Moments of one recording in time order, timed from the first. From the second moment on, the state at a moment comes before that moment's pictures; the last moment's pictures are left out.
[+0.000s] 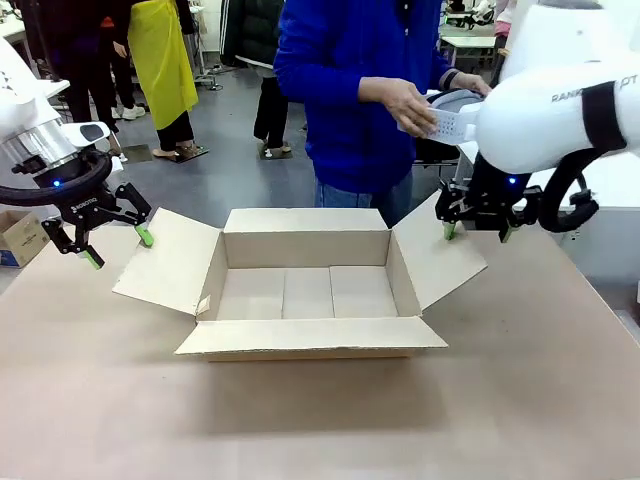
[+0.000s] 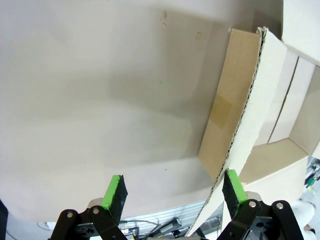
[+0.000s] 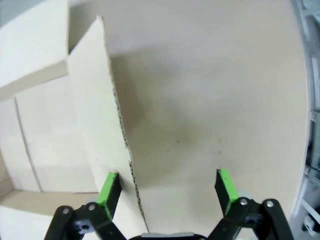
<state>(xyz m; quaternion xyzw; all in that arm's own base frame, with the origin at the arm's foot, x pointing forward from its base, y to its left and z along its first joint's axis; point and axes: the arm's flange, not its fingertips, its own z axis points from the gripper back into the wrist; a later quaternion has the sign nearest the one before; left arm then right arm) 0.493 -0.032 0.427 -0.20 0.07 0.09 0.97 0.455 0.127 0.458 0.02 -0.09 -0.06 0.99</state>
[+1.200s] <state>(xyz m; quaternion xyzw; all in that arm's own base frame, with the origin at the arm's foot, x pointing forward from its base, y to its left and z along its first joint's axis) 0.493 -0.032 0.427 -0.20 0.07 0.09 0.97 0.454 0.126 0.455 0.03 -0.09 -0.05 0.99</state>
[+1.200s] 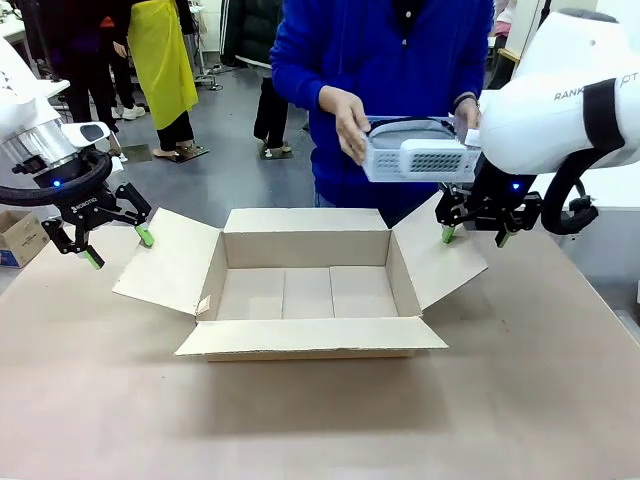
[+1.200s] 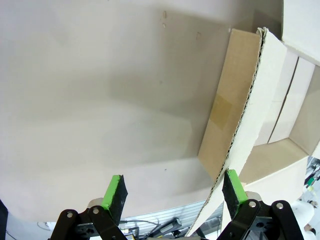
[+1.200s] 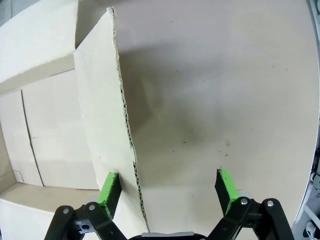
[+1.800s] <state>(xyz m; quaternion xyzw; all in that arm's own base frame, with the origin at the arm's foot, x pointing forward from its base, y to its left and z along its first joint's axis) 0.493 -0.032 0.427 -0.20 0.07 0.09 0.97 0.454 0.126 0.455 0.03 -0.09 -0.05 0.99</state>
